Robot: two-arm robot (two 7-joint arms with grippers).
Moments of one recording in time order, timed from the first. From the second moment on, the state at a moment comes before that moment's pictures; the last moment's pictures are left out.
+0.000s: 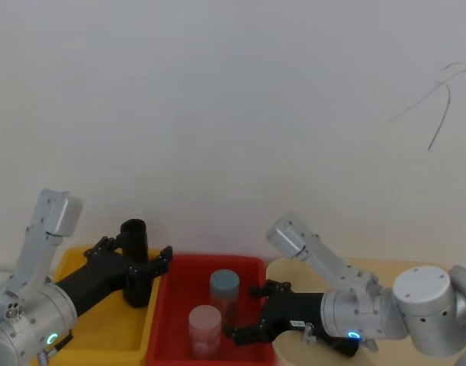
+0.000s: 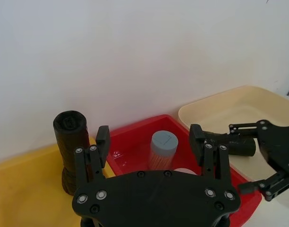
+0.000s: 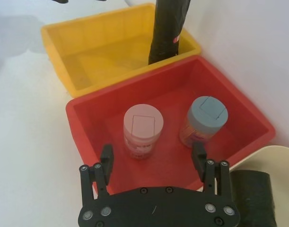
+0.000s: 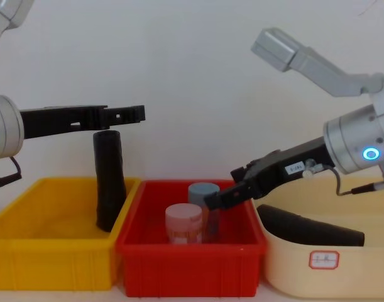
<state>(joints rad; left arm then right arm) -0.40 0.46 0.40 -1.53 -0.62 0.18 -0.26 0.74 0.35 -0.67 -1.19 0.24 0.41 0.72</state>
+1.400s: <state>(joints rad) -0.40 0.46 0.40 -1.53 -0.62 0.18 -0.26 0.88 0.22 -0.76 -0.90 0.21 0.37 0.76</state>
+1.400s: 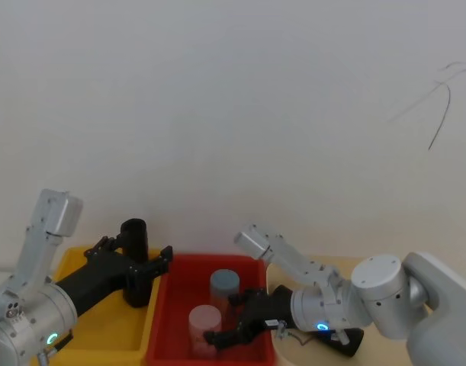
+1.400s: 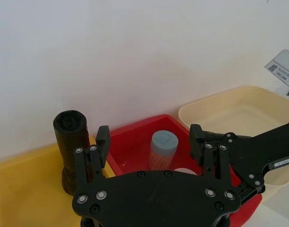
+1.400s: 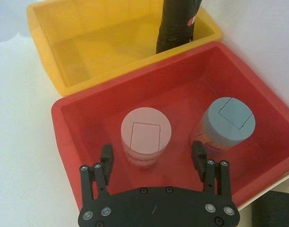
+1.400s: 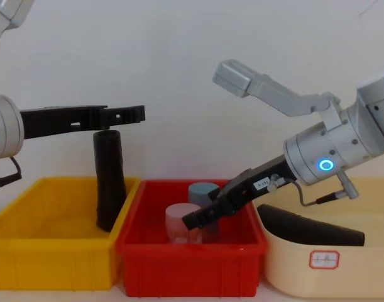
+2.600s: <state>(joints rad) -0.40 0.46 0.40 -1.53 -0.62 0.18 -0.26 0.94 0.17 -0.79 -0.82 0.15 0.40 0.78</state>
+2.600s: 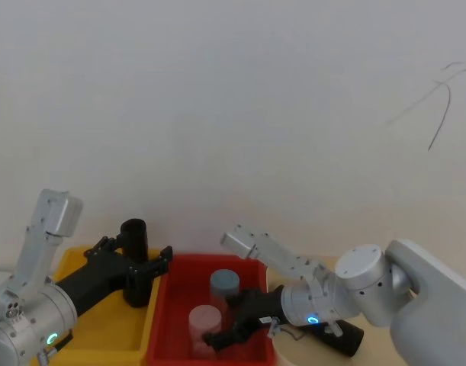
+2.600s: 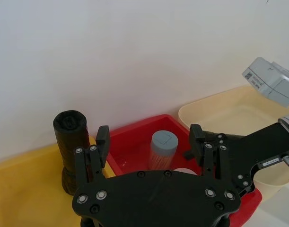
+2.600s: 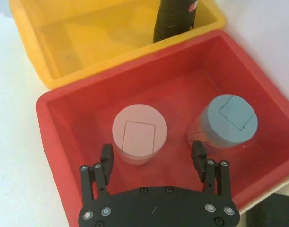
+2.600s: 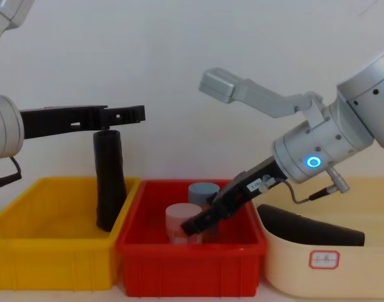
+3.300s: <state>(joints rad) -0.40 0.46 0.40 -1.53 -0.62 0.18 -0.26 0.97 0.10 -0.80 -0.72 0.13 0.35 0.80</state>
